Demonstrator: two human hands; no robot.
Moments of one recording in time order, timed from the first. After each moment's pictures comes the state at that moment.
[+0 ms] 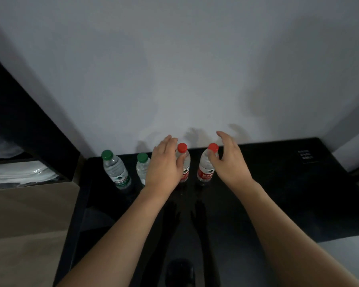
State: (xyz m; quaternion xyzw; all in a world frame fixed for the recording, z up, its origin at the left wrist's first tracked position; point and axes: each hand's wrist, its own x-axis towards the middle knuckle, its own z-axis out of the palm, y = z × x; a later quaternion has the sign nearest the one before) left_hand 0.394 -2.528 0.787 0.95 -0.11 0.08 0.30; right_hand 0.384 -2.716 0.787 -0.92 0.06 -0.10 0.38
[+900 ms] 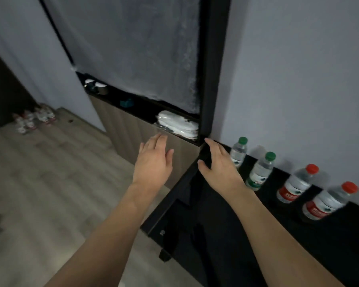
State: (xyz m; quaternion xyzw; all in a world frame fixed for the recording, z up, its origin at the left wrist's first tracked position) left_hand 0.150 -2.264 0.854 0.94 0.22 0.24 0.13; right_hand 0.250 -2.427 0.852 -0.87 -0.34 0.06 0.35
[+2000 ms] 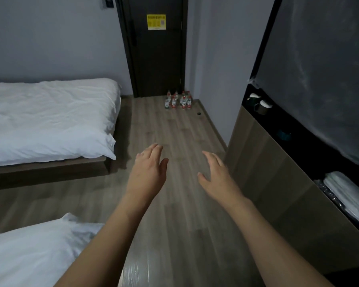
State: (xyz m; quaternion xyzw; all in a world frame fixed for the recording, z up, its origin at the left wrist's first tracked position) left_hand -0.207 -1.962 0.859 0.77 0.55 0.31 0.05; right_hand -0.010 -2.014 0.862 -0.68 -0.65 0.18 0.27
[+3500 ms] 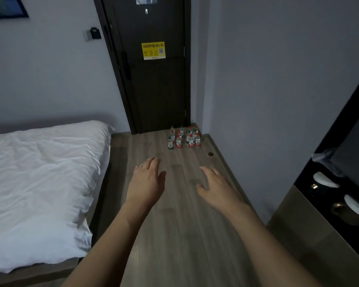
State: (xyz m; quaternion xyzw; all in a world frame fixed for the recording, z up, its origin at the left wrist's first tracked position) left_hand -0.094 -1.261 0.850 0.78 0.58 0.22 0.04; right_hand 0.114 -1.317 0.853 -0.69 -0.66 0.21 0.21
